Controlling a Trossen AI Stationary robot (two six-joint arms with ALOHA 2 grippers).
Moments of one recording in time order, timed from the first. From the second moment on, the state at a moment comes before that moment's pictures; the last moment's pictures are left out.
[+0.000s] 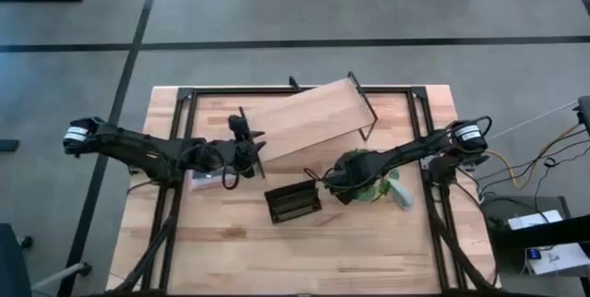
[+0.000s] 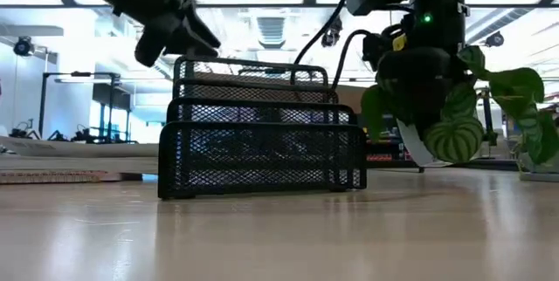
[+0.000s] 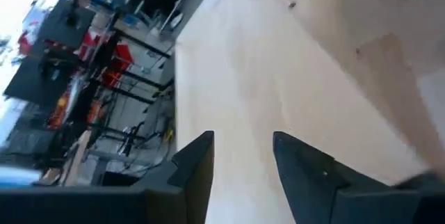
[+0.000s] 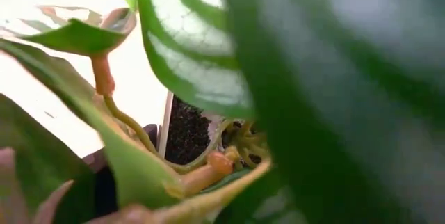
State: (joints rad) left arm -0.11 1.09 0.65 -0.03 -0.73 0.63; right arm 0.19 1.72 1.20 -1.13 0.20 1.03
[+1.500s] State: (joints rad) left arm 0.05 1.00 0.61 -0.02 -0.80 0.53; right arm 0.20 1.72 1.20 -1.11 0.21 1.04
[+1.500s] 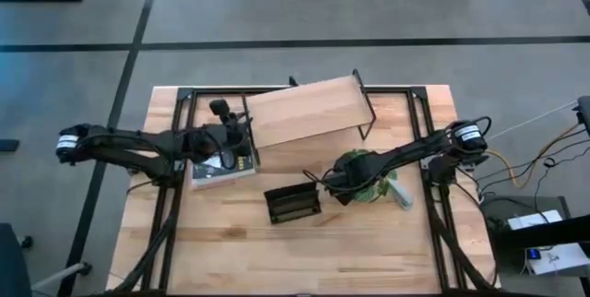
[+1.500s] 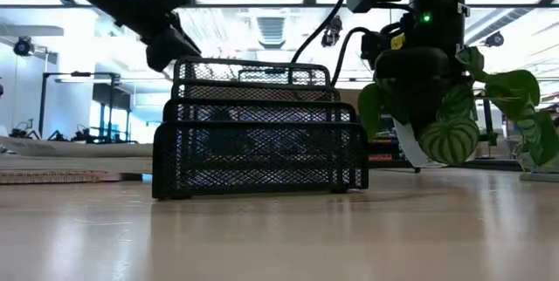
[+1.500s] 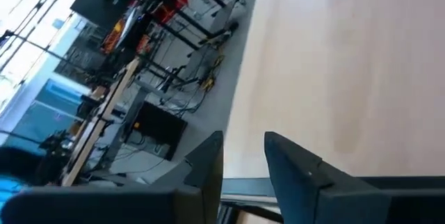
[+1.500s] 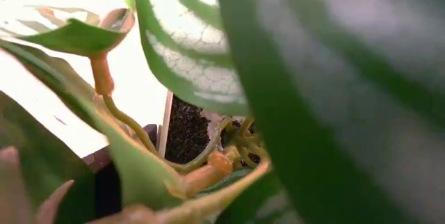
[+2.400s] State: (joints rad) left arm 0.04 1.10 0.61 0.31 -1.17 0.72; right arm 0.20 1.72 1.20 -1.14 0.21 1.07
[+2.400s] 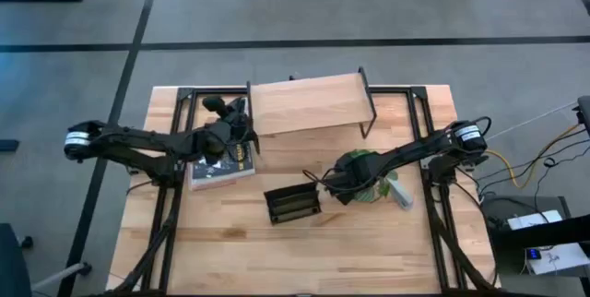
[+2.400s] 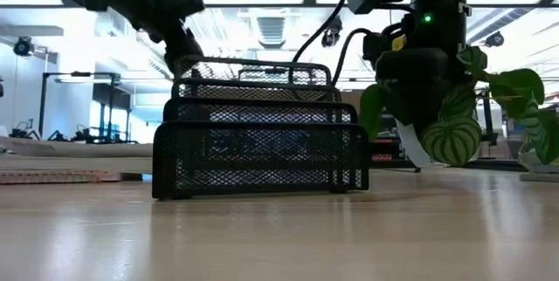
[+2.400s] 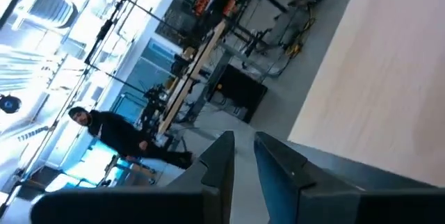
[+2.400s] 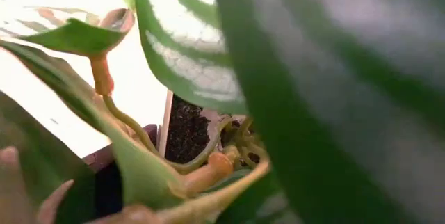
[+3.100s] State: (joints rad) left arm -0.06 0.89 0.60 0.15 -1.17 0.53; right arm 0.25 1.72 1.13 -1.14 0.15 1.19
